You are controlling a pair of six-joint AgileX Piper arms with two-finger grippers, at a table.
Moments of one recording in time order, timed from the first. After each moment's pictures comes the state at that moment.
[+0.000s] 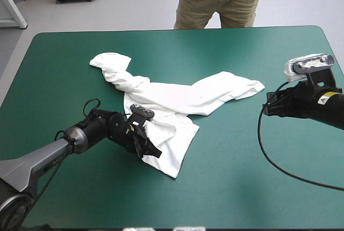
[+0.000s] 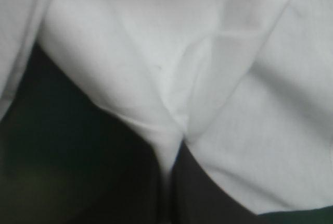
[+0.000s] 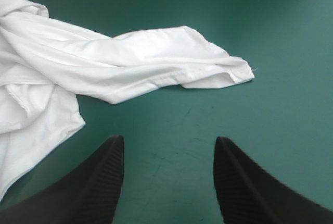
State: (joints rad) left arm -0.53 1.55 -0.90 -0.32 0.71 0.25; right arm 0.05 1.02 -1.23 0.28 1.01 -0.27
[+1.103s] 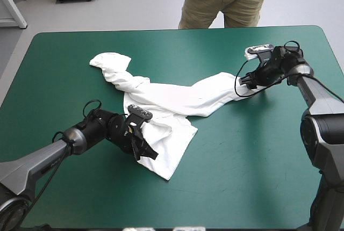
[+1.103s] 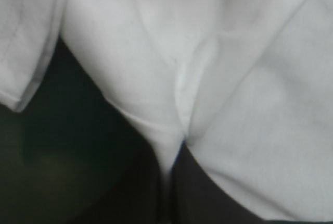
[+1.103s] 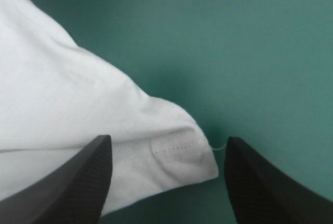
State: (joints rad) left arm -0.53 1.53 -0.90 -0.20 0.74 0.17; right arm 0.05 2.02 -1.64 0.11 0.84 -0.25
